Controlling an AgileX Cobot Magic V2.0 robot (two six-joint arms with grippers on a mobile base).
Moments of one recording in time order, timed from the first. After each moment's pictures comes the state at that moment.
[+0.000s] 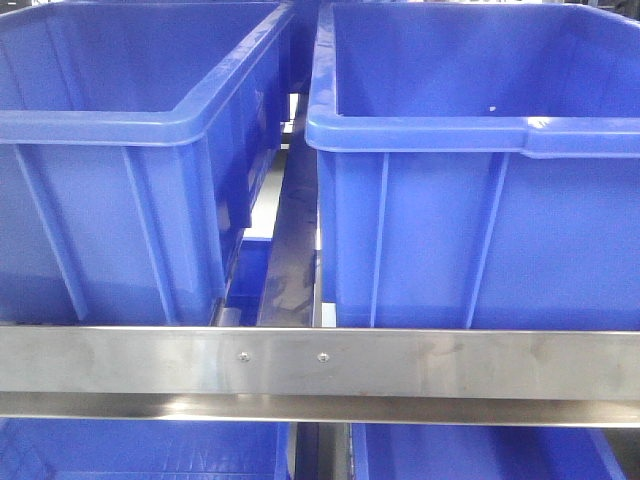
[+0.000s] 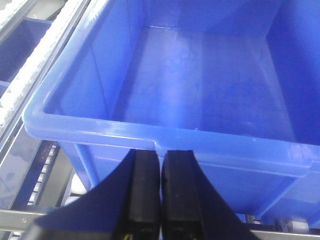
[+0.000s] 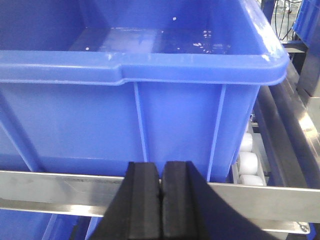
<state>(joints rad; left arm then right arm) -0.08 0.52 -0.40 0.17 0.28 -0.29 0.12 -0.01 0.03 -0.10 0.21 0.19</state>
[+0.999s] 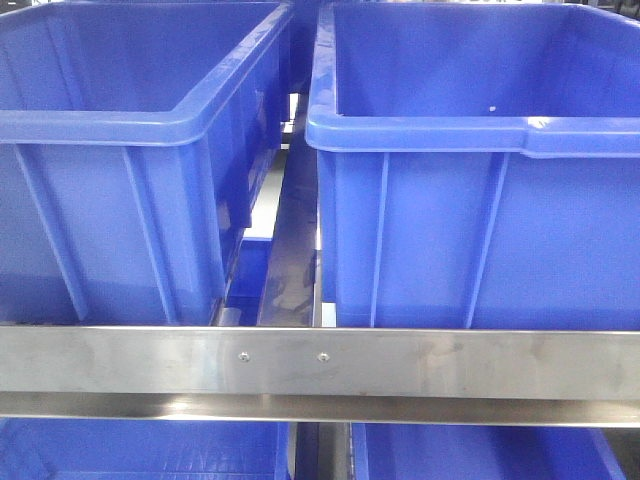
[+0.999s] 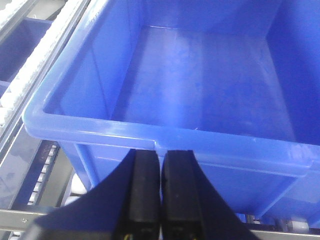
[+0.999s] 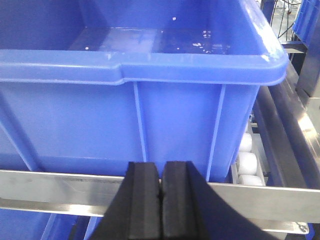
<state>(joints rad) -0.08 0.52 -0.40 0.17 0.28 -0.29 0.12 -0.01 0.03 -0.10 0.21 0.19</state>
